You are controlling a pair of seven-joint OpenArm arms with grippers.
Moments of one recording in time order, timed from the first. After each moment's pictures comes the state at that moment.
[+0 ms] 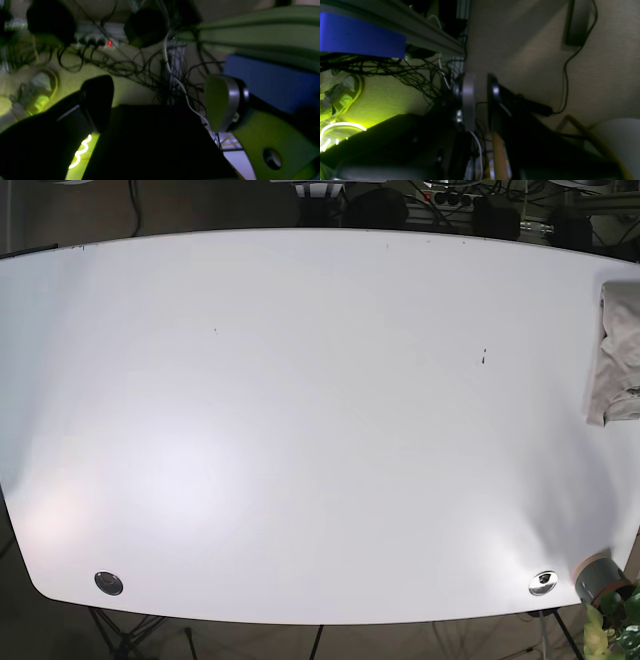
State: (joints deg) left arm 44.6 2.4 -8.7 63.9 -2.0 -11.2 0.2; right arm -43.5 14.9 -7.5 47.8 7.7 10.3 33.7
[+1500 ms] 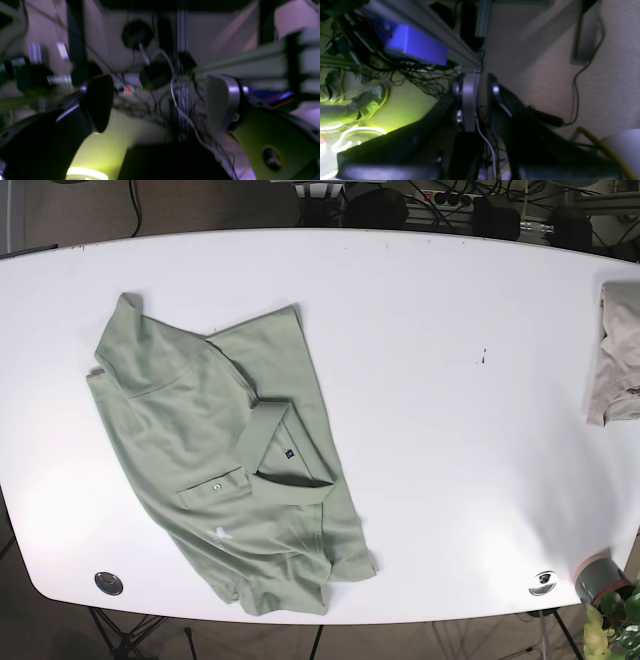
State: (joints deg) left arm 68.2 0.8 -8.7 95.6 -2.3 -11.1 -11.5; right arm -63.1 16.0 -6.6 70.1 7.9 9.6 36.0
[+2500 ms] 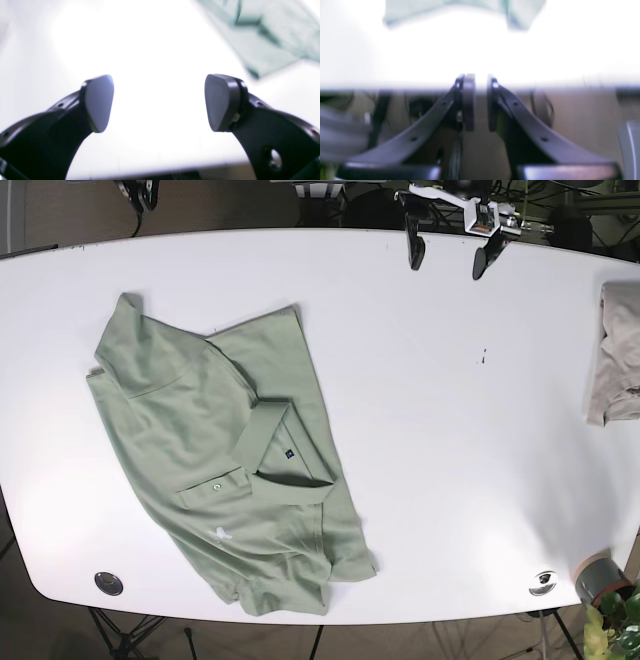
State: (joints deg) left arm 58.0 1.1 -7.7 113.5 -2.2 -11.4 -17.0; right arm -67.4 16.1 9.3 101.9 16.9 10.1 34.7
